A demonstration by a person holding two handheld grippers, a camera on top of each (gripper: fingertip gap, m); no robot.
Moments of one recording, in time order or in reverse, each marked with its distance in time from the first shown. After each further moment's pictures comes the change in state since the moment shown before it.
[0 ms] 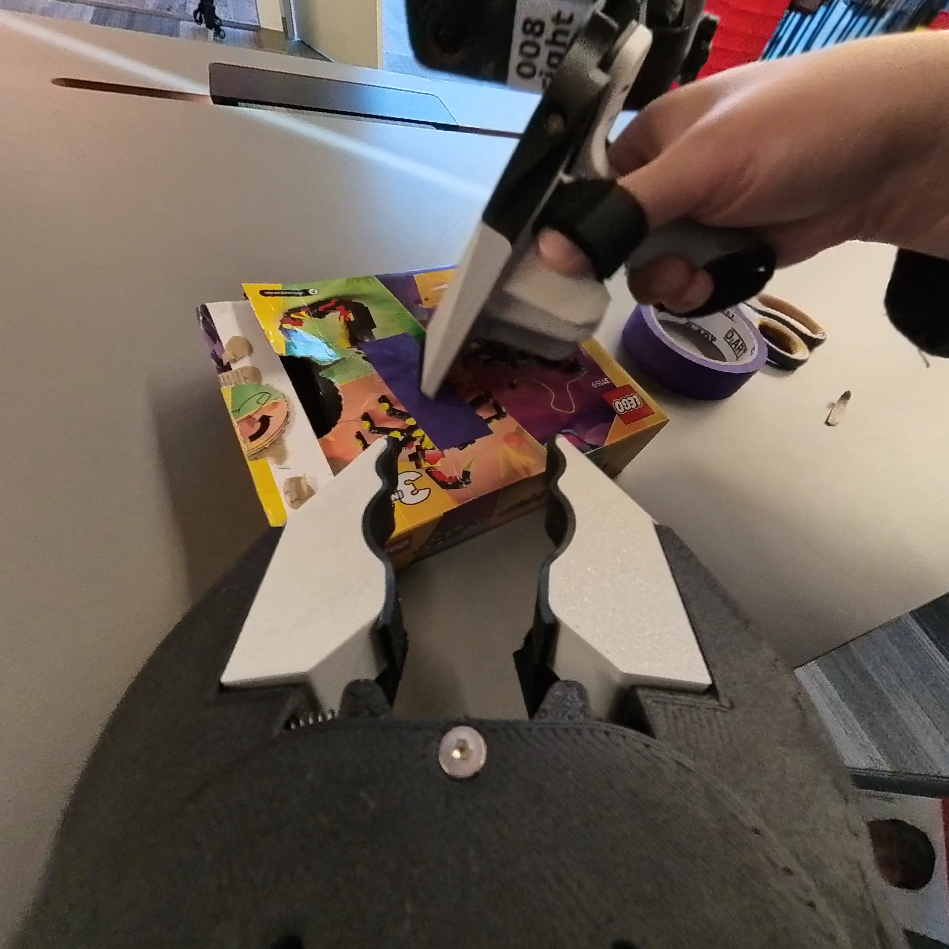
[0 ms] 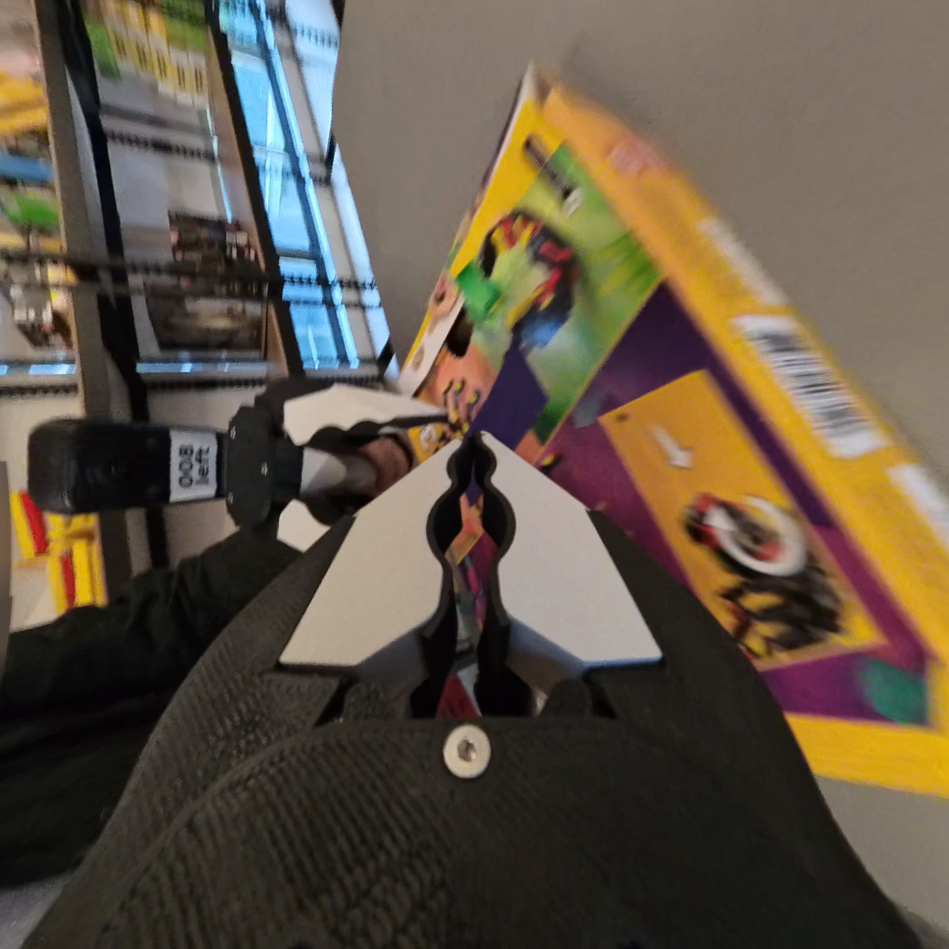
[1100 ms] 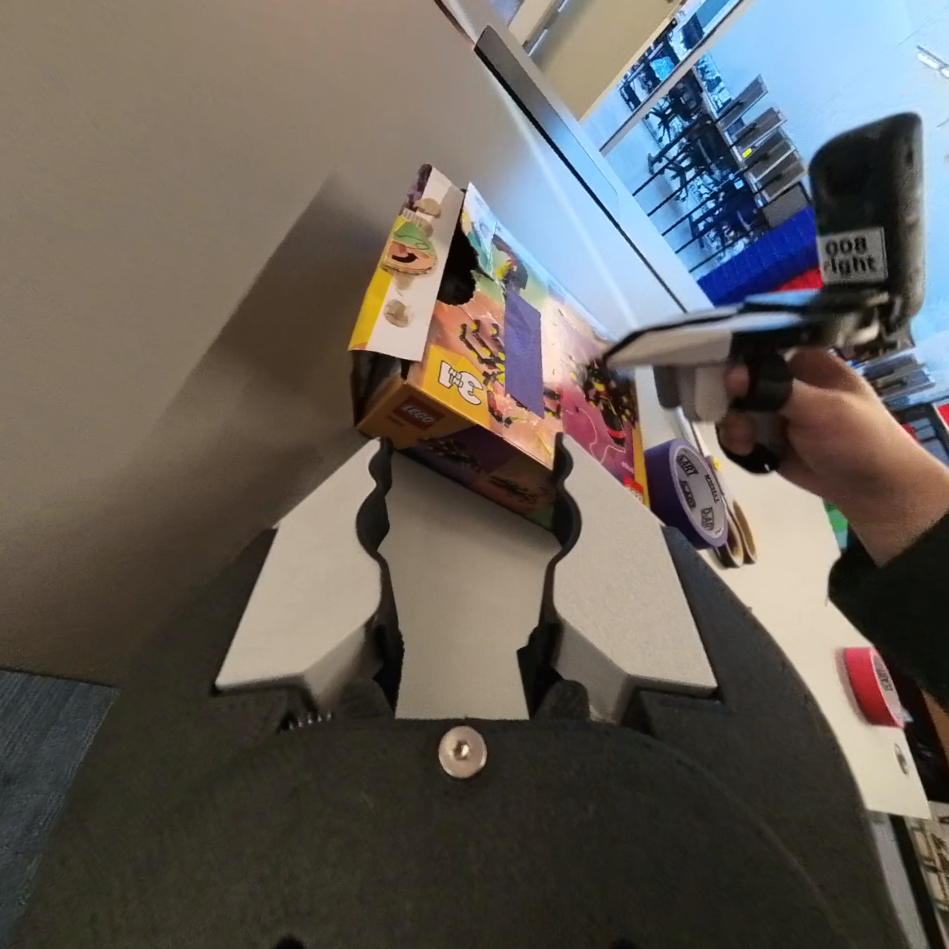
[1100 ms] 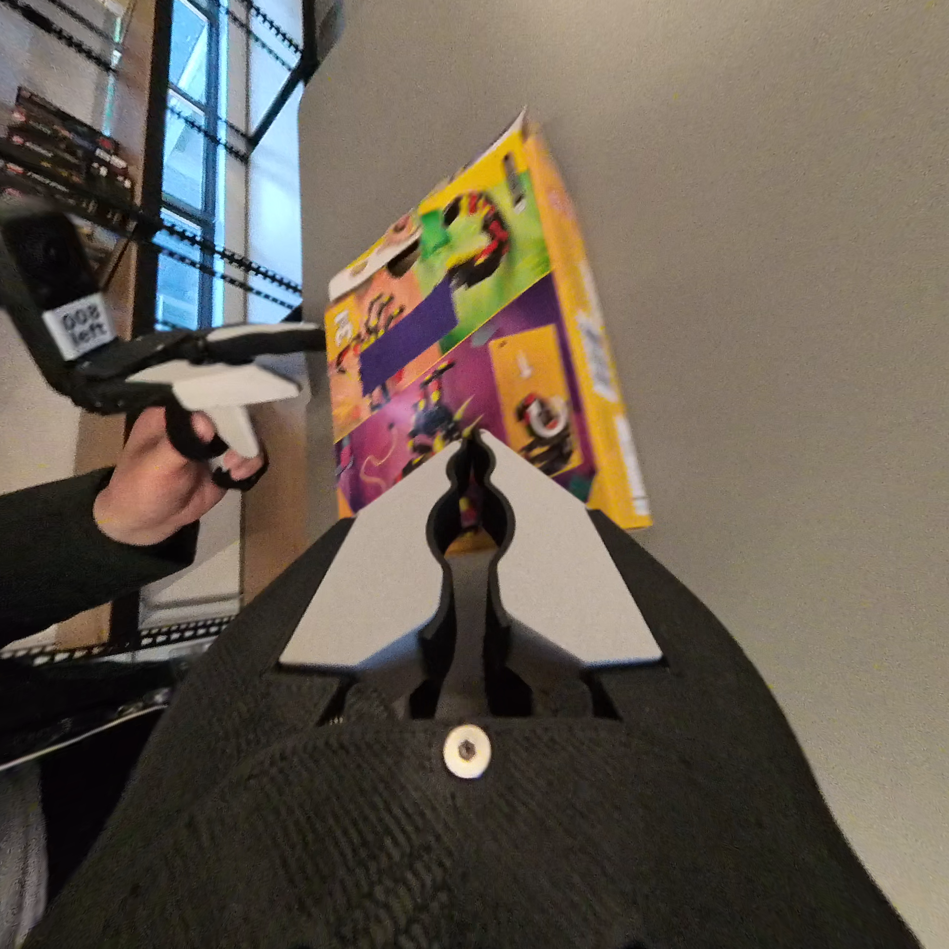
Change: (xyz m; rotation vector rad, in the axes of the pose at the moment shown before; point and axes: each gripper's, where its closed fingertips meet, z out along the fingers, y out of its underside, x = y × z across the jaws) left arm -0.030 0.015 -0.025 0.089 -0.212 -0.652; right arm 0.037 0.000 -0.069 0.128 0.175 -0.397
